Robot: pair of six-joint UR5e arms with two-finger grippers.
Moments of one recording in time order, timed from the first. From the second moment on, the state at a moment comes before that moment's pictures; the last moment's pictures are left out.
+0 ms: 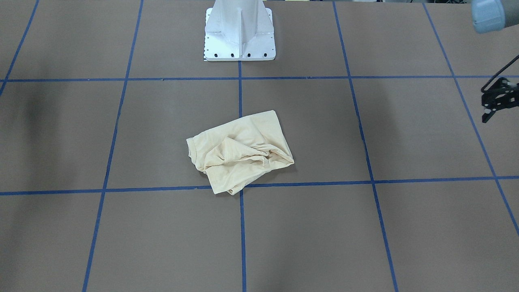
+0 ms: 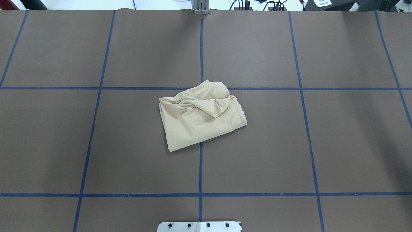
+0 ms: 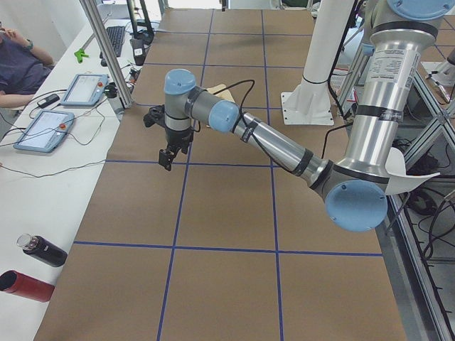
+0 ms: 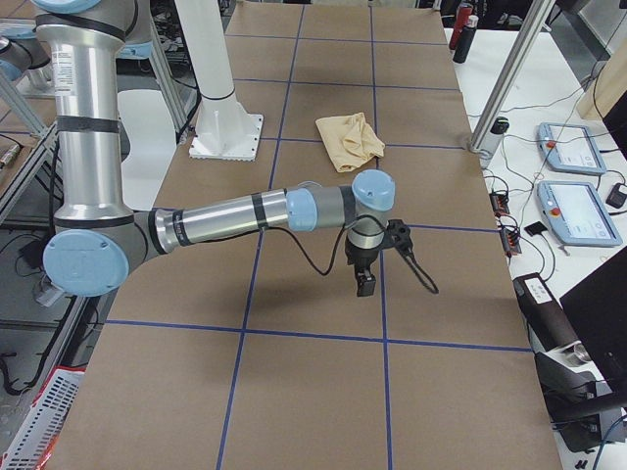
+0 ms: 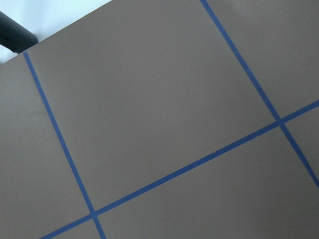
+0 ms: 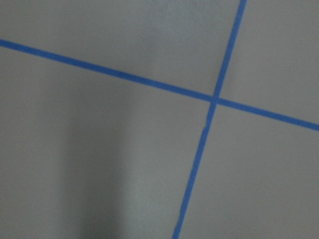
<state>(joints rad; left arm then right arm) -1.40 -1.72 -1.91 -1.47 -2.22 0.06 1.47 -1.63 1.81 -1.68 2.28 -0.13</state>
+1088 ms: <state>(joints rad) -1.54 -1.45 -1.86 -1.56 -2.38 0.07 1.54 -1.73 1.88 -1.68 2.29 -0.07</state>
